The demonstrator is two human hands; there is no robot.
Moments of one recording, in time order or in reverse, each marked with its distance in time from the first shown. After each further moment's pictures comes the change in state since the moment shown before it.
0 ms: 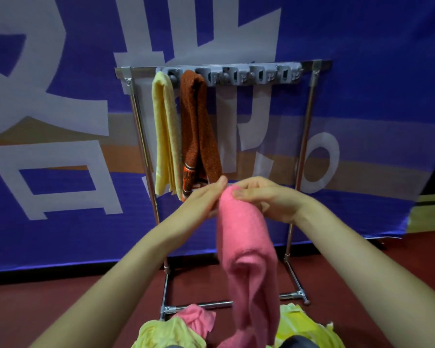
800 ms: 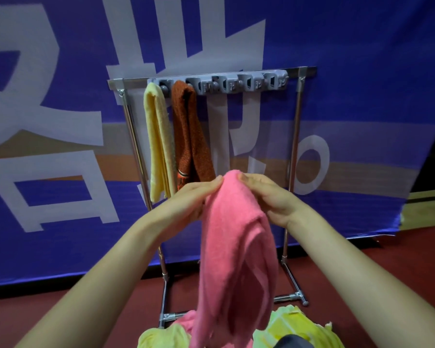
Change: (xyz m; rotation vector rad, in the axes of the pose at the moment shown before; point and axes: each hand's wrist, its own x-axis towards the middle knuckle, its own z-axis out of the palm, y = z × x) left_hand -0.002 0.023 -0.001 -0.035 -0.160 -0.032; right_hand -0.007 0.005 -0.002 0.206 0.258 -0.156
